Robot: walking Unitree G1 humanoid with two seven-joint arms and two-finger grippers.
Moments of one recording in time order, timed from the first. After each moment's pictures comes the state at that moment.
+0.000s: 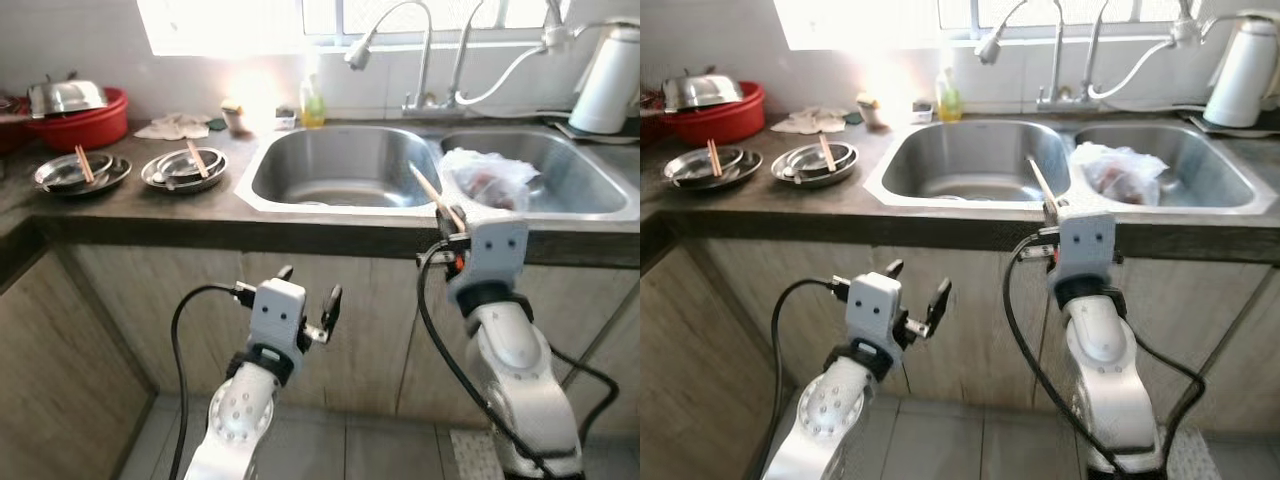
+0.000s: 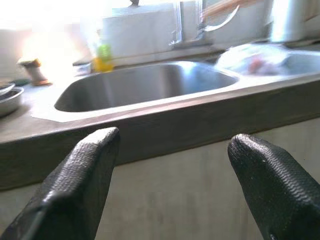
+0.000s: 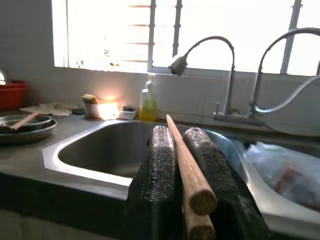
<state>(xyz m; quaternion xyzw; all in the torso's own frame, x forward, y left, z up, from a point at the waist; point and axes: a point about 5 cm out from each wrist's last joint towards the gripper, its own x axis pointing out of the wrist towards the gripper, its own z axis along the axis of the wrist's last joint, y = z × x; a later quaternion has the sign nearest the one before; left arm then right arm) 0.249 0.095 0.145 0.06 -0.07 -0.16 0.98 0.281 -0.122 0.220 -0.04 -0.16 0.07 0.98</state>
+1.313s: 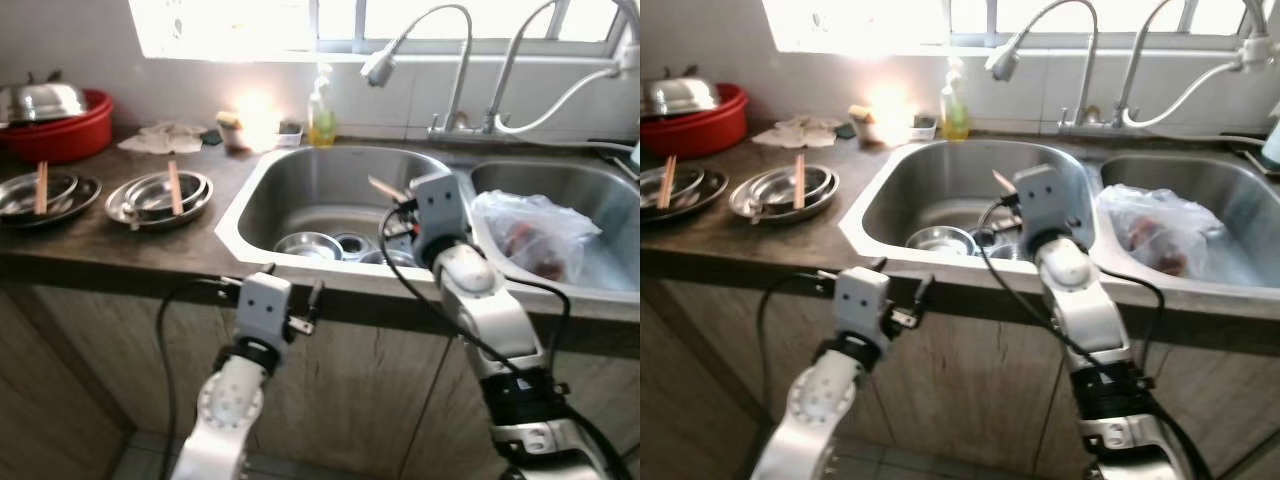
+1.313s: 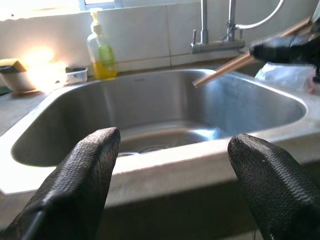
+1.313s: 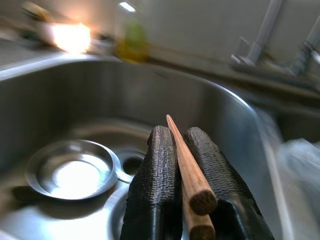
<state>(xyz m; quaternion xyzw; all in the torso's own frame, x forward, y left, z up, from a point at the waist) 0.253 0.082 0.147 0.05 -0.07 -0.18 0.98 0.353 -0.153 0.197 -0.10 0.01 0.05 0.99</state>
